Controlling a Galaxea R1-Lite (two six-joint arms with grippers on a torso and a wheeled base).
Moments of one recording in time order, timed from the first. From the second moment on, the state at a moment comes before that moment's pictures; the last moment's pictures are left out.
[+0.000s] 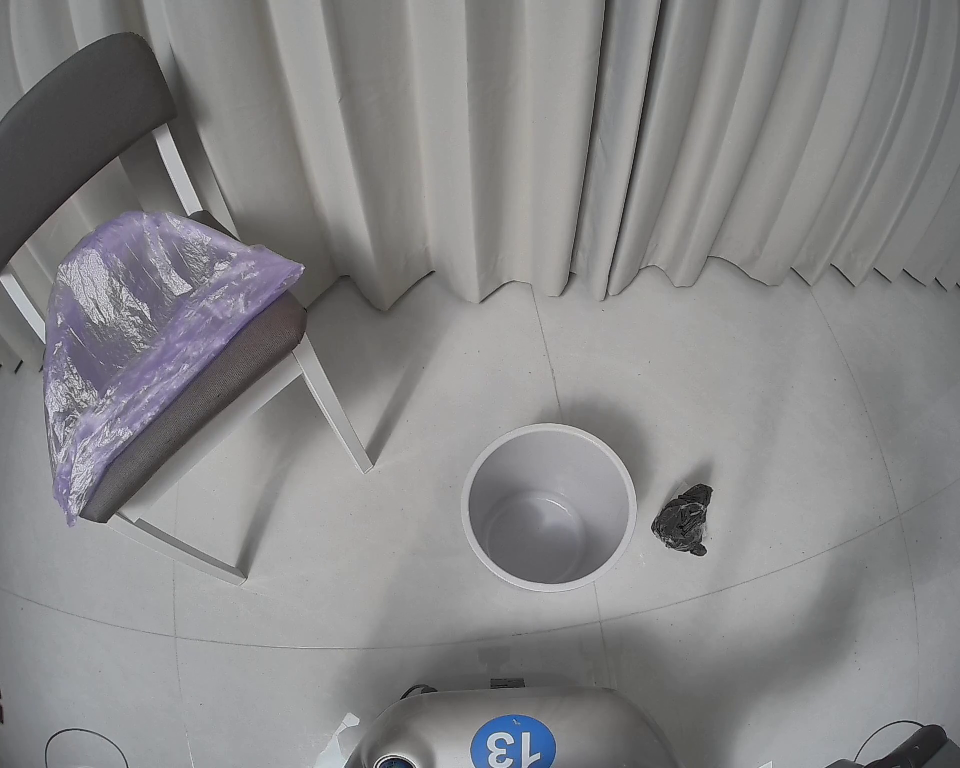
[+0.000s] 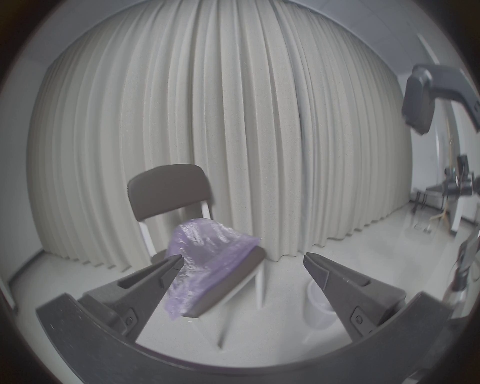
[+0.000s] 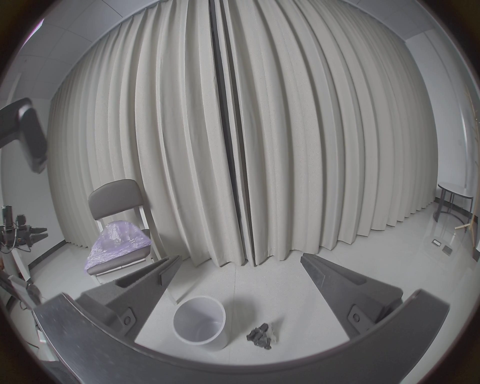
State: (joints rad) left arm -0.20 0.15 -0.37 -0.03 0.12 0.15; right arm 0.01 0.45 -0.38 -0.31 0.14 0.09
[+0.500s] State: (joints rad) left arm -0.04 0.64 -0.56 -0.01 0.35 0.66; right arm 0.06 0.93 -0.45 -0.61 0.15 0.13
